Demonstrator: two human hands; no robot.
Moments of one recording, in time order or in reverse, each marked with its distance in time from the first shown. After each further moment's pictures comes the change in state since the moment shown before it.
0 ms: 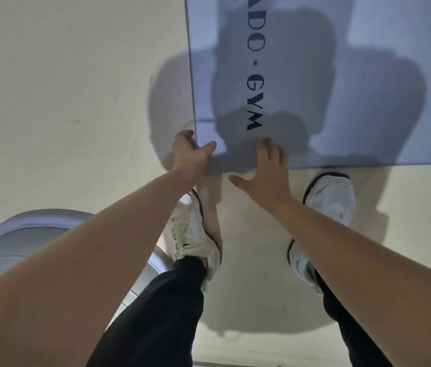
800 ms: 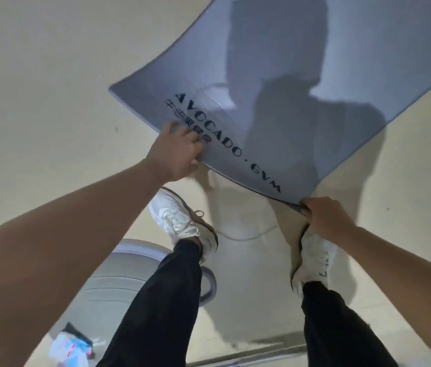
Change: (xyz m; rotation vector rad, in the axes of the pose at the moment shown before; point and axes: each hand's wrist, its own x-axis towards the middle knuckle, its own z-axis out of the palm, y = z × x) left_hand -0.140 0.110 0.013 1.795 -0.243 1.177; right_hand -0.229 0.195 -0.068 0.011 -0.125 0.171
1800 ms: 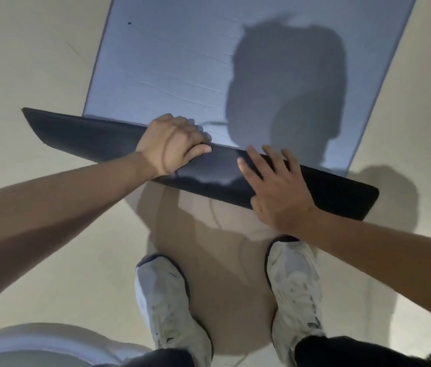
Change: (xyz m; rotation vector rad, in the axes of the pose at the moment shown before) left_hand 0.216 0.176 0.063 0.015 0.503 0.319; right_hand 0.102 0.125 0.068 -0.384 0.636 -0.296
